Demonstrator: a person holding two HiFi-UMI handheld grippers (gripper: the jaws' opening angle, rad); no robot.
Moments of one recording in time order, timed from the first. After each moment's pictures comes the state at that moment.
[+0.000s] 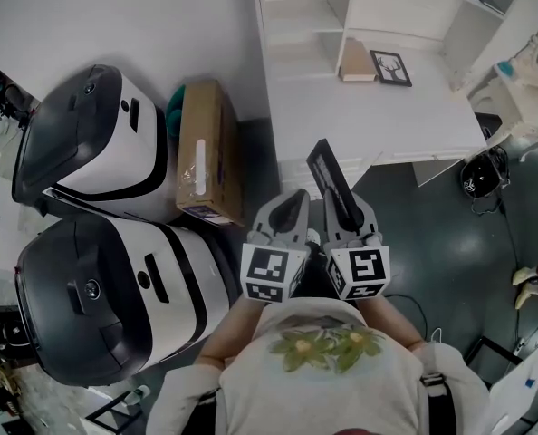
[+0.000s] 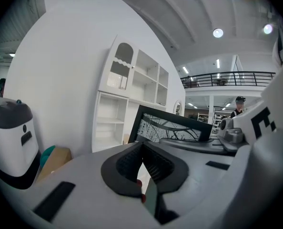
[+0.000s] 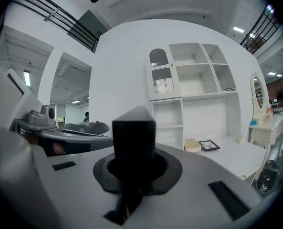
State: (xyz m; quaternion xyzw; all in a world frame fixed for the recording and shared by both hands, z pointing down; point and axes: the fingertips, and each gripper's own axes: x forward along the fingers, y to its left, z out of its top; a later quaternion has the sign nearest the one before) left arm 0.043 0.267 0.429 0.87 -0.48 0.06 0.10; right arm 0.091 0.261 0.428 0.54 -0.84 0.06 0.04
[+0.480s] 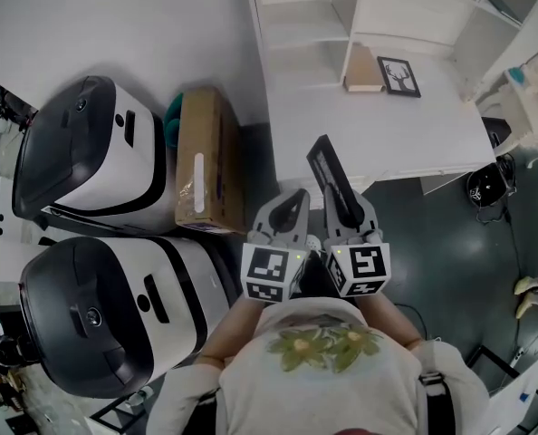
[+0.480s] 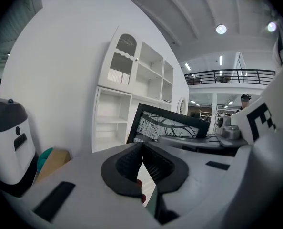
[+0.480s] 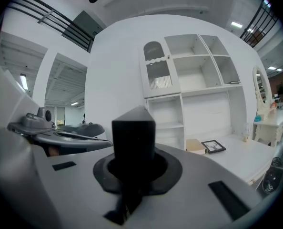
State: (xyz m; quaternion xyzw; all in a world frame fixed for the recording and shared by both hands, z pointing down) left arm 0.054 0.181 0.438 0.86 -0.49 0.08 0.11; right arm 0.102 0.168 0.434 0.53 -0.84 0.07 0.03
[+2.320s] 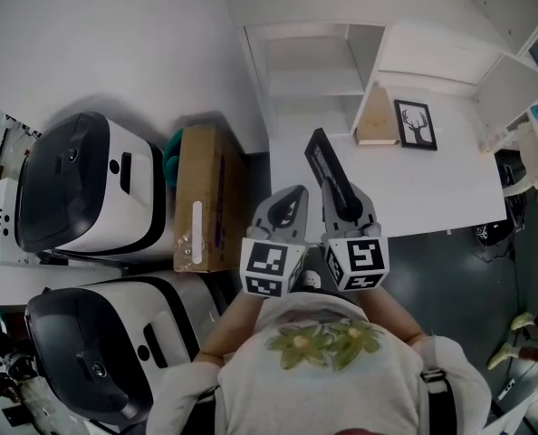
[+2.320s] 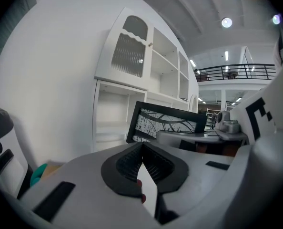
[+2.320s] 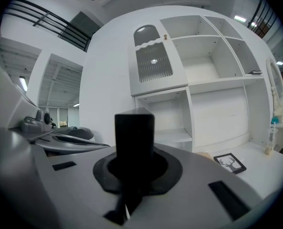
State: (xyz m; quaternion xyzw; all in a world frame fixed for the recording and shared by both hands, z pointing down) left arm 0.059 -0.039 0.432 0.84 -0.52 0.09 0.10; right arm 0.105 -0.058 0.419 0.51 -0.86 0.07 0.02
